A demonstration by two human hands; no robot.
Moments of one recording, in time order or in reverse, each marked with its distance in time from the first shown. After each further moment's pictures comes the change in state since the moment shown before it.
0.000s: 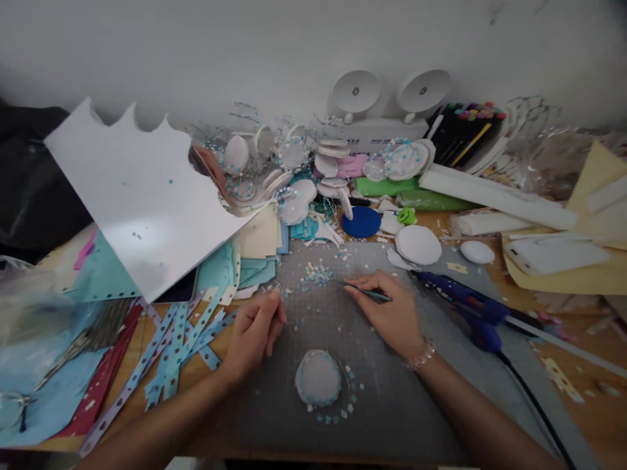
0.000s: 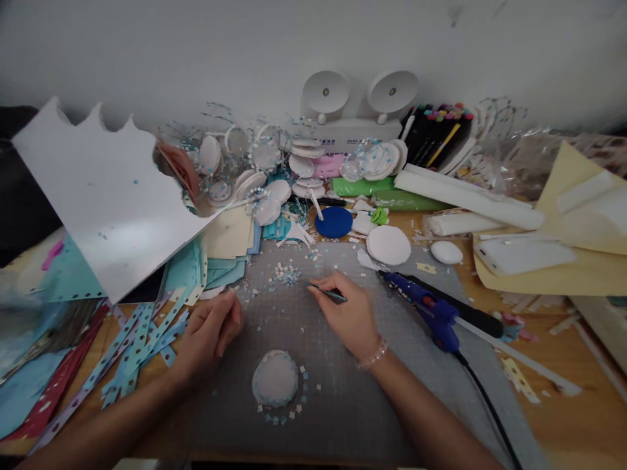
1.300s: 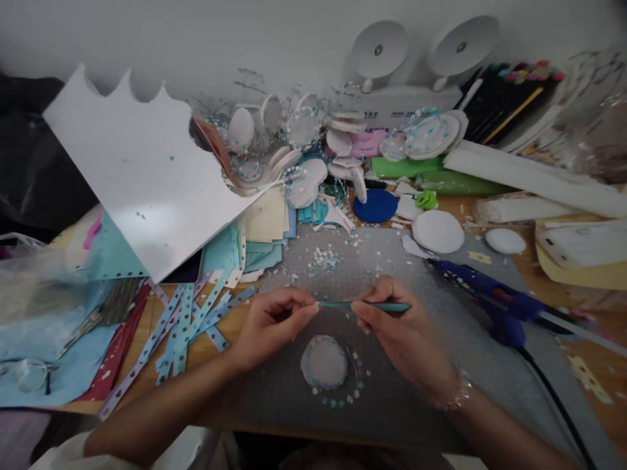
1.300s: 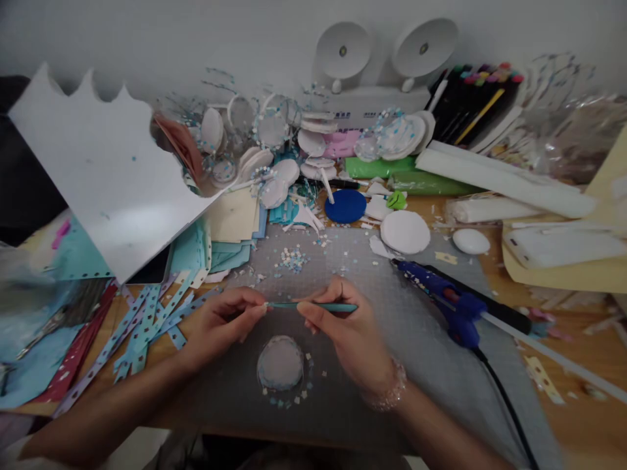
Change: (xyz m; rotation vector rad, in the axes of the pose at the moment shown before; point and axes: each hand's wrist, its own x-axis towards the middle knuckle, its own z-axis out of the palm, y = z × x) left_hand -0.005 0.009 0.007 0.151 -0.198 0.038; right_hand -0.026 -0.045 0.003 0.814 -0.147 0.585
